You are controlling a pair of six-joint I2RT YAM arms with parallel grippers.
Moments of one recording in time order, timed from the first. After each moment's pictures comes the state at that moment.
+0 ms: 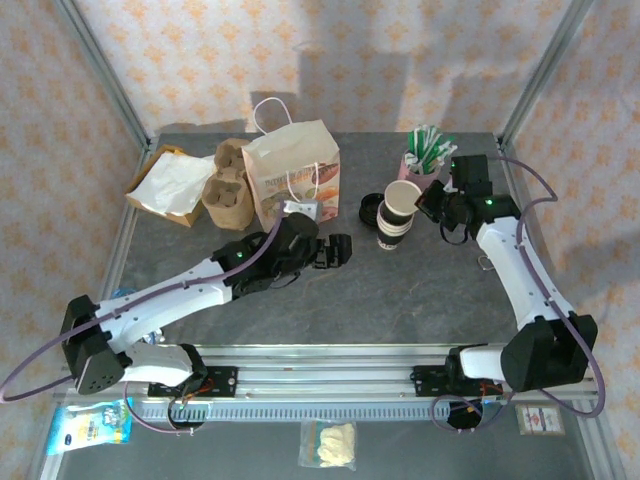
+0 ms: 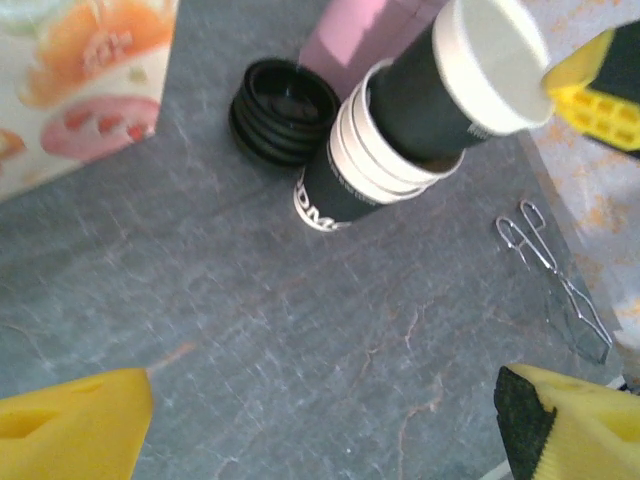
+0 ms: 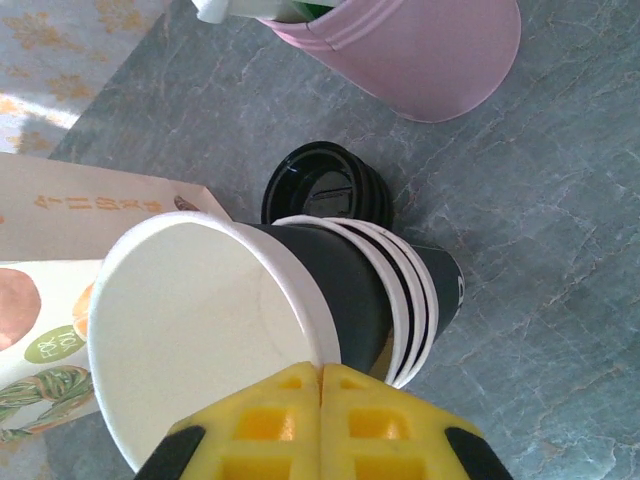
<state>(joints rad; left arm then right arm) -0.90 1.30 1.08 -0.42 -0.19 -0.78 0.12 1.29 1.20 -0.74 -0.22 0.74</state>
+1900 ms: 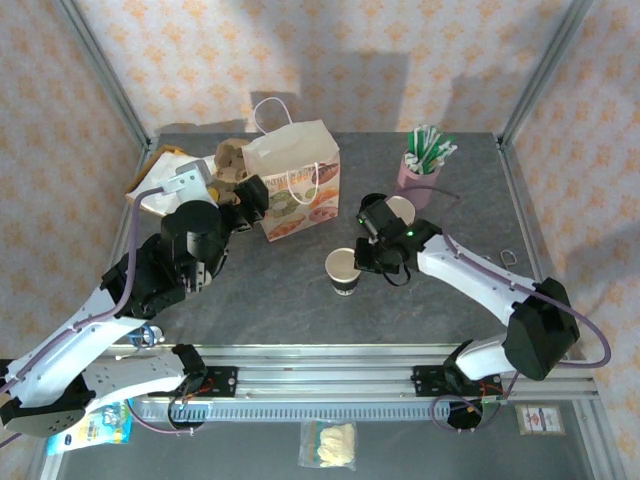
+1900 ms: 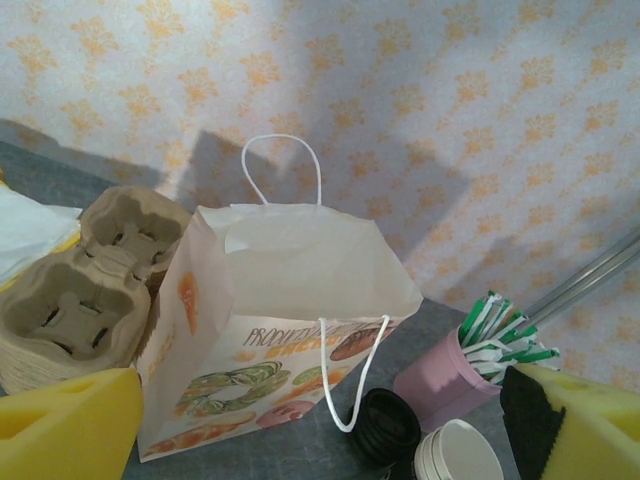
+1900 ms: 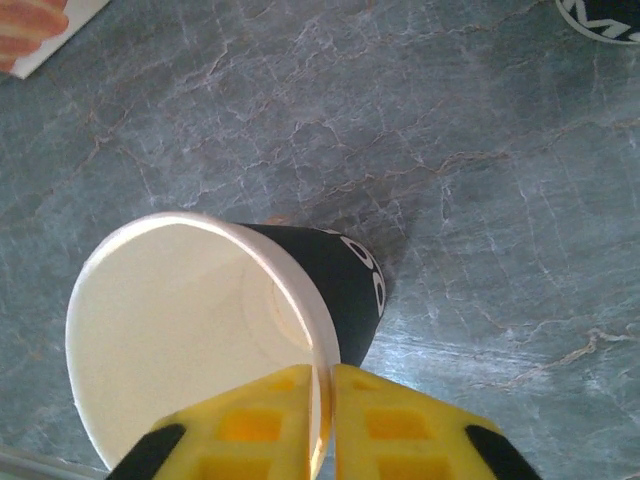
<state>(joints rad) -0.85 0.94 1.30 -0.65 -0.76 -0.72 0.68 1.39 1.06 -0.78 -0.05 0.77</state>
